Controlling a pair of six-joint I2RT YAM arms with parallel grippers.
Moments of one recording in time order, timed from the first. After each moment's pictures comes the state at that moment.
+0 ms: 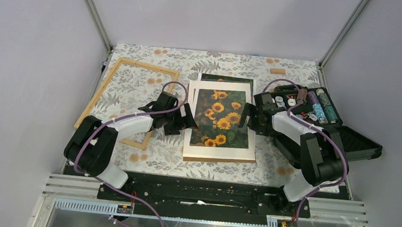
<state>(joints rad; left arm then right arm) -0.47 1.51 0.76 -0.17 0.25 -0.79 0.34 1.61 0.90 -0.38 0.02 0.58</state>
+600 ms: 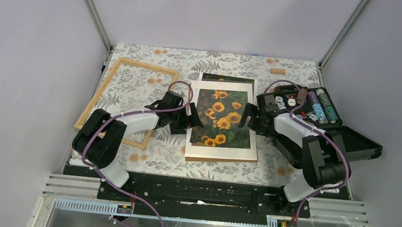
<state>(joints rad) -0.50 1.61 0.81 -0.10 0.31 -0.81 0.32 1.60 0.87 -0.35 -0.04 0.58</state>
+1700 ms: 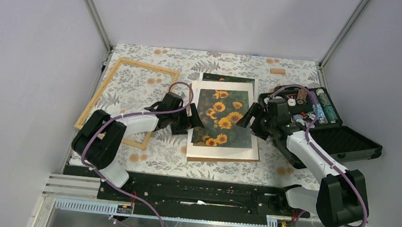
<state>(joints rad) -0.51 1.60 0.78 -0.05 0.31 -0.82 0.32 1.25 0.73 -0.32 -0.23 0.75</state>
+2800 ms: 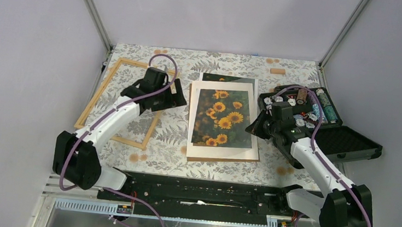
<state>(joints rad) -0.43 1.36 1.07 -0.53 0.08 -0.62 0.31 1.13 0.69 -0.37 -0.23 0.69</state>
